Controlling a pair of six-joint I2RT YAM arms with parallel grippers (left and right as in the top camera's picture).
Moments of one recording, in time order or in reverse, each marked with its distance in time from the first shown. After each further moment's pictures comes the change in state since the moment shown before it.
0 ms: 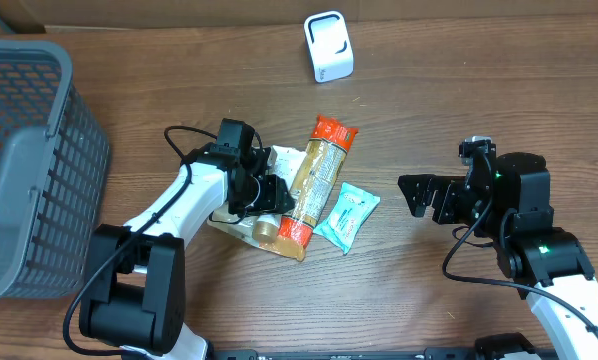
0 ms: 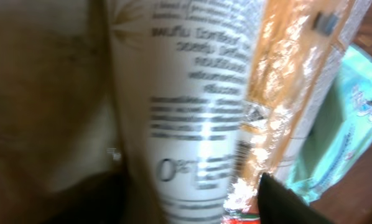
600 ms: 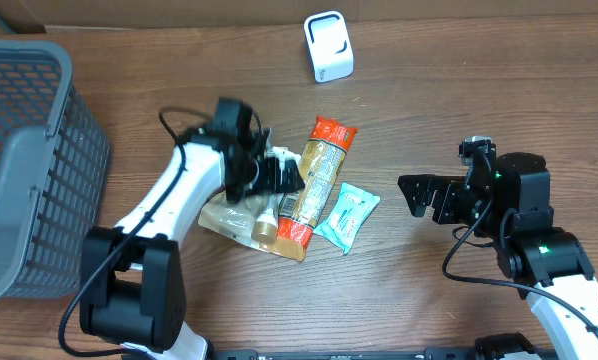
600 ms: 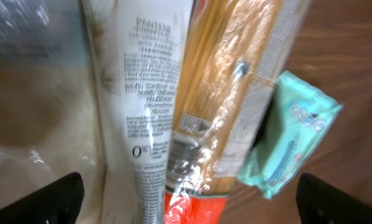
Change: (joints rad) left arm 0.007 0.010 0.241 -0.204 -0.024 0.017; right arm 0.000 0.000 0.000 0.000 0.000 0.000
